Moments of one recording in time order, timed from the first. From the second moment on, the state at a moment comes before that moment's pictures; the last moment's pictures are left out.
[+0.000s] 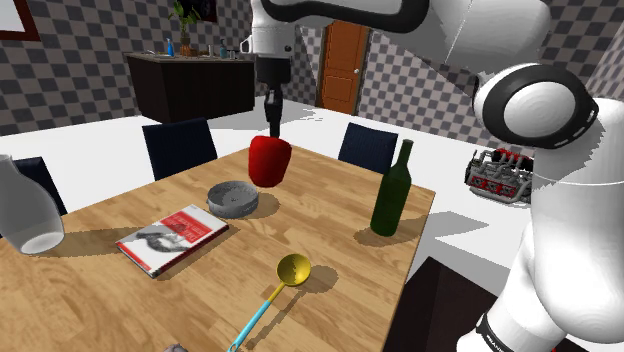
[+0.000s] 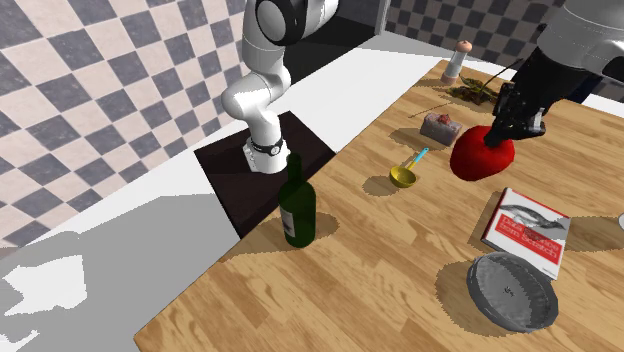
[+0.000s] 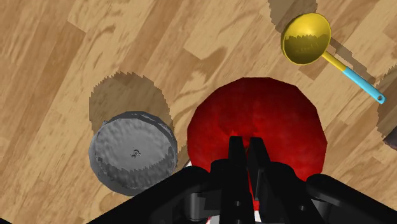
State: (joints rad) arm 0.30 0.36 0.06 -1.10 0.00 1.40 -0.43
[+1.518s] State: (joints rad) arm 0.29 0.32 0.06 -1.47 0.01 1.72 -0.44
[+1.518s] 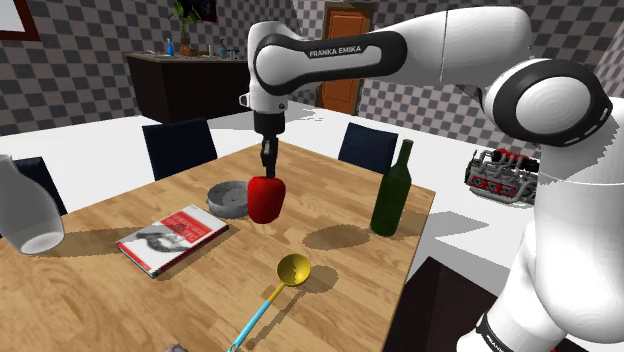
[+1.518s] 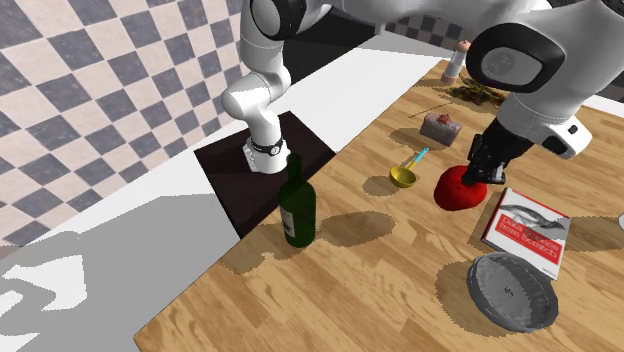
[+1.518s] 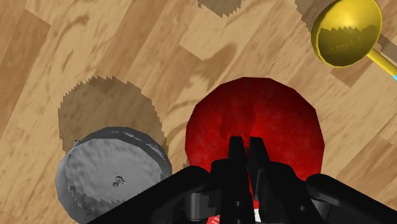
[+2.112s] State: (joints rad) arm 0.29 0.33 0.06 -1.56 0.01 1.83 -0.44
